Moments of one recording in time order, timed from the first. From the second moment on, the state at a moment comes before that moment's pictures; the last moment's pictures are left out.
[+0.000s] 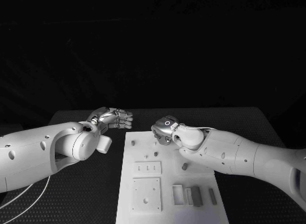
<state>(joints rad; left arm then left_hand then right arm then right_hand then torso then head) 1.38 -0.79 -0.22 1.47 -0.03 -0.37 0.16 1.09 -0.08 0.55 -0.25 0.05 0.82 0.19 0.37 0.45 1.10 0.14 0.15 0.13 0.91 0.13 0.36 0.60 0.03 0.92 0.02 0.18 0.64 1.18 -0.39 -0.16 1.01 -2.00 -0.35 -0.15 1.13 -0.01 0.55 -0.29 0.05 0.92 0.11 0.34 0.49 1.12 0.01 1.08 1.17 1.19 -0.10 1.49 1.01 0.25 1.09 -0.01 0.97 1.31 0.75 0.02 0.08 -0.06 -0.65</state>
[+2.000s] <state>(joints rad) 1.39 -0.80 -0.22 1.45 -0.03 -0.37 0.16 1.09 -0.08 0.55 -0.25 0.05 0.81 0.19 0.37 0.45 1.10 0.14 0.14 0.13 0.90 0.13 0.35 0.61 0.03 0.92 0.02 0.18 0.64 1.24 -0.72 -0.12 1.16 -1.60 -0.21 -0.09 1.10 -0.24 0.58 -0.19 0.05 0.83 0.17 0.24 0.45 1.06 0.04 1.09 1.17 1.14 -0.05 1.49 0.95 0.23 1.08 0.00 0.95 1.31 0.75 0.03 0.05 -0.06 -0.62</state>
